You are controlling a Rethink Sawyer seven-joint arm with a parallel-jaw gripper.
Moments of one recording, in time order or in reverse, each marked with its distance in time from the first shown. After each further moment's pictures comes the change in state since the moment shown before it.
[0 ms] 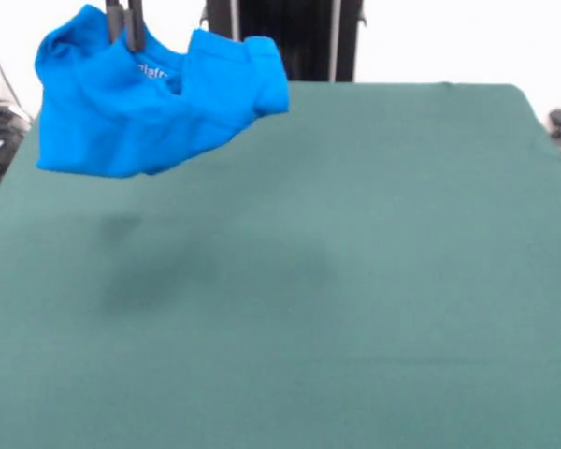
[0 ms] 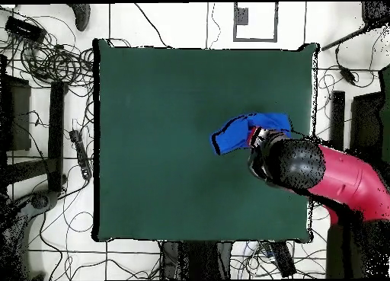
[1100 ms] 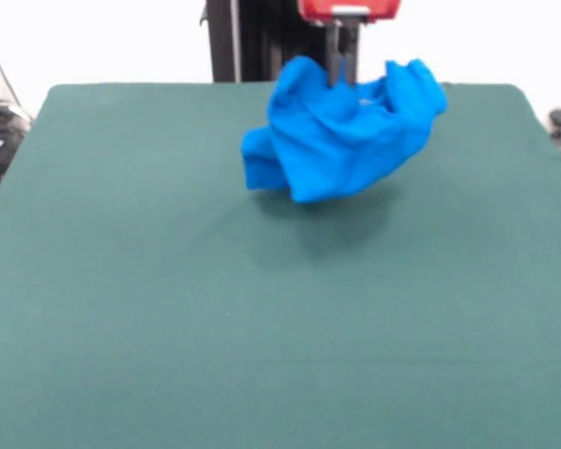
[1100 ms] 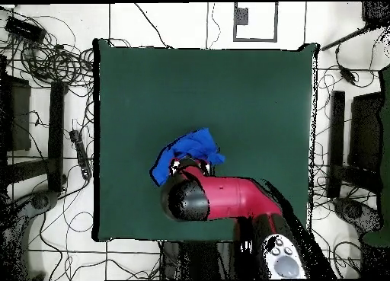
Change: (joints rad) arm 0.271 0.044 -0.012 0.273 -0.049 -0.364 0.000
